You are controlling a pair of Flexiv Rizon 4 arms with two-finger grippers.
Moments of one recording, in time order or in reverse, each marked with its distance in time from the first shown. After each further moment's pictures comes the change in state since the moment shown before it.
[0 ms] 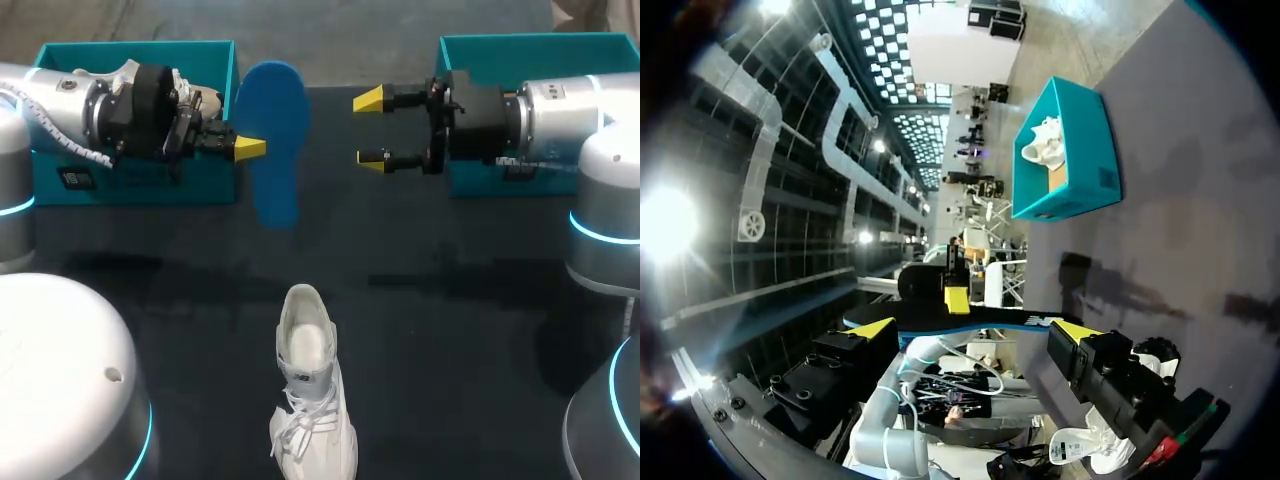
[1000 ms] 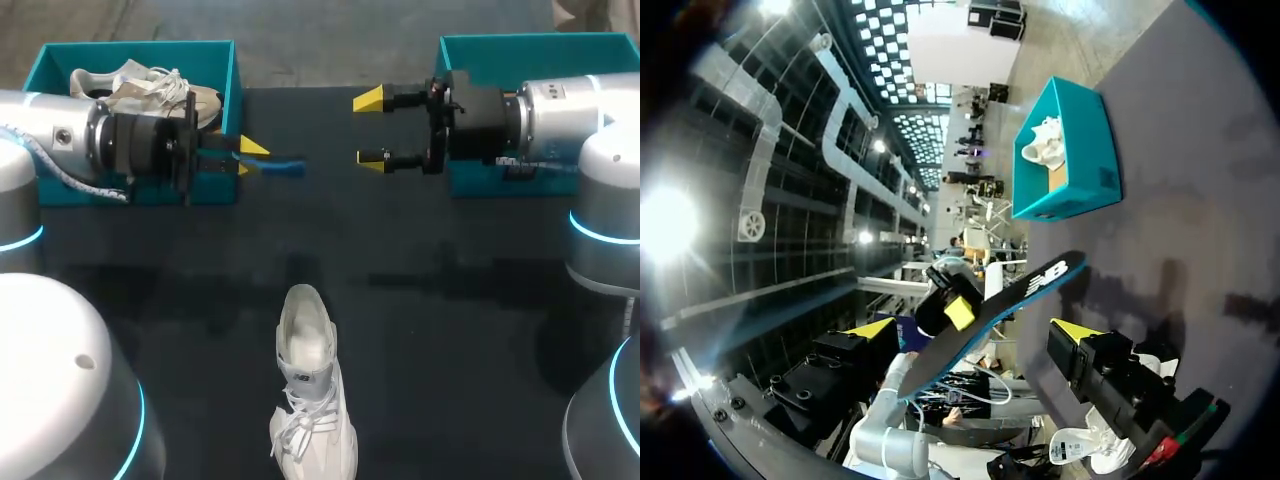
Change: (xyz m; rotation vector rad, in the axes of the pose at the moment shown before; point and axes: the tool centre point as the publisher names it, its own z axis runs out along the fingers) left arm 0.002 0.010 0.004 0.004 -0.048 0.725; right arm 0.000 0.000 0.000 0.000 0.000 0.000
